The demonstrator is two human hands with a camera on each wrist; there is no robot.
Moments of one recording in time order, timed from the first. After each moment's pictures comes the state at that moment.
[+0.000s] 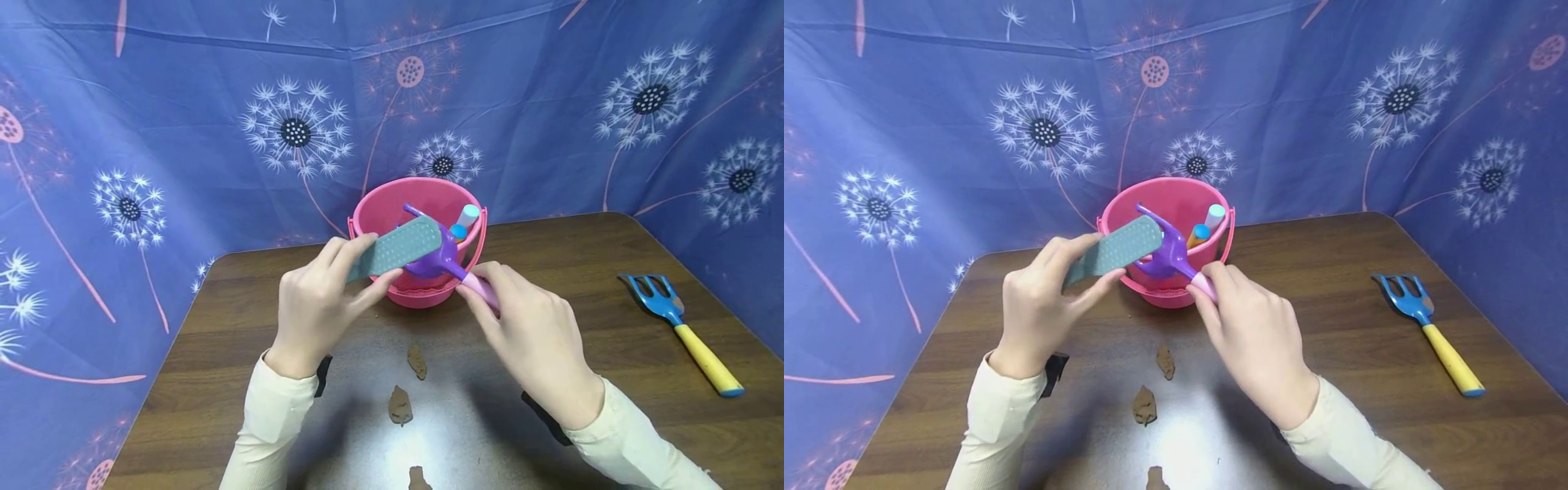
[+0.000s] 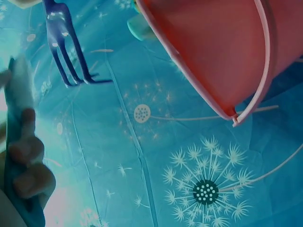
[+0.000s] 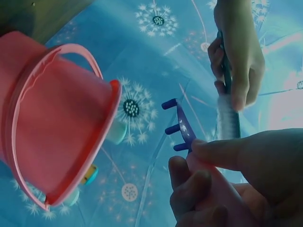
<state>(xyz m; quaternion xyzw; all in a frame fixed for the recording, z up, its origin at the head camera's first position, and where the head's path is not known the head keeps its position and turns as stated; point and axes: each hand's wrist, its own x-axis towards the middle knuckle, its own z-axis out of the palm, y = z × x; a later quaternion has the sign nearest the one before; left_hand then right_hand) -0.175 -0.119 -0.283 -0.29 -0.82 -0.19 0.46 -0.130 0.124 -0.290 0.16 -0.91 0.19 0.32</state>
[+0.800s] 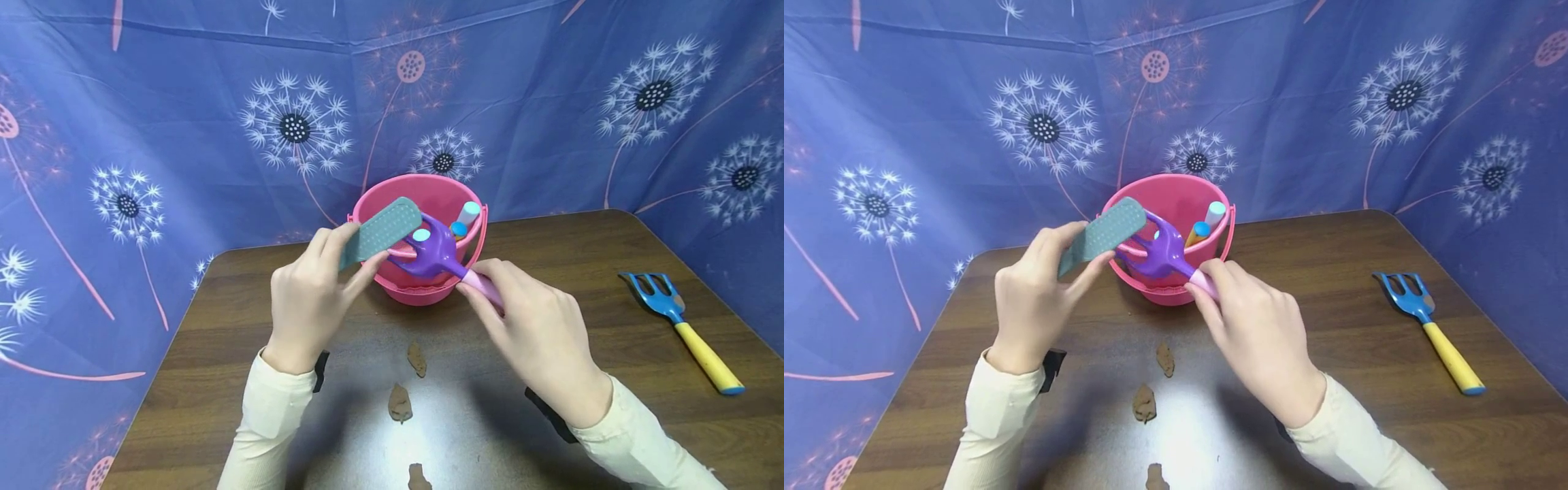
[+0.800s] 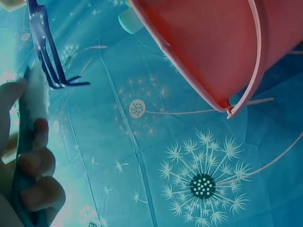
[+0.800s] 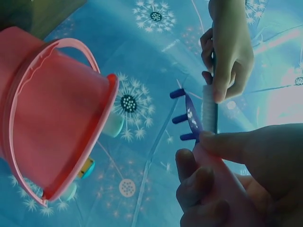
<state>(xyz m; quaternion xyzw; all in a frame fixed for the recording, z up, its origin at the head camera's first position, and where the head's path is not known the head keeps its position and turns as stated) -0.178 -0.123 -0.282 -0.24 -0.84 -0.16 0.46 -0.132 0.128 -0.286 0.19 -0.90 0.19 0.34</state>
